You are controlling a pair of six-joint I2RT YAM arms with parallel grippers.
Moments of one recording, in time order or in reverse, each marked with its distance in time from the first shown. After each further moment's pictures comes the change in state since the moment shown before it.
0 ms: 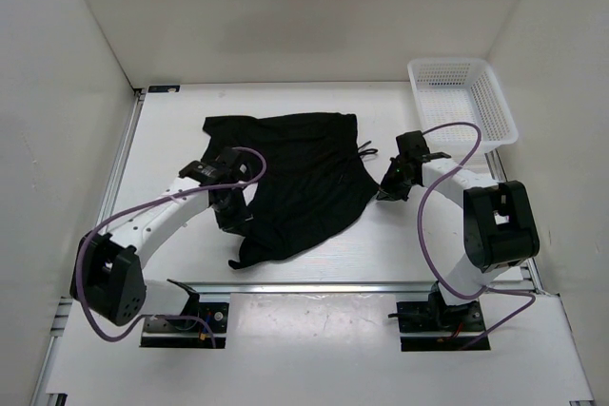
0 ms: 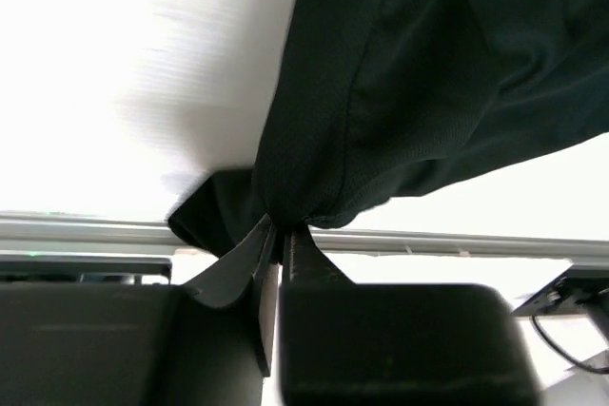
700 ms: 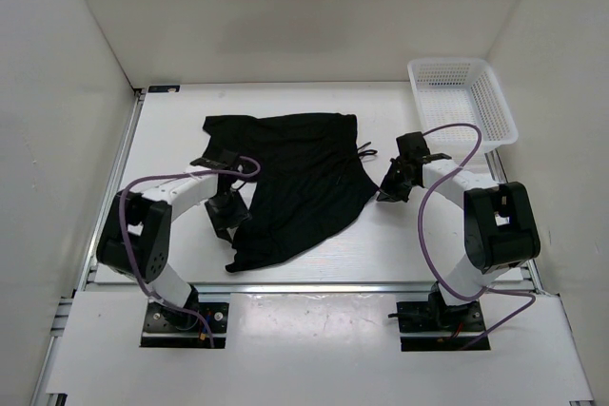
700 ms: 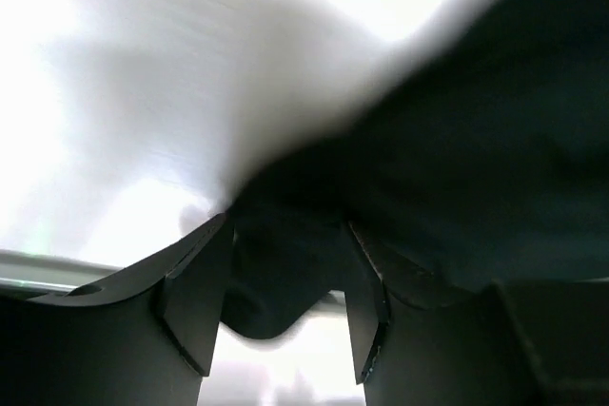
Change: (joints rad) left arm 0.130 0.220 -0.019 0.075 -0.008 -0.005; right arm 0.000 -0.008 -0.011 0.000 -0.002 -0.001
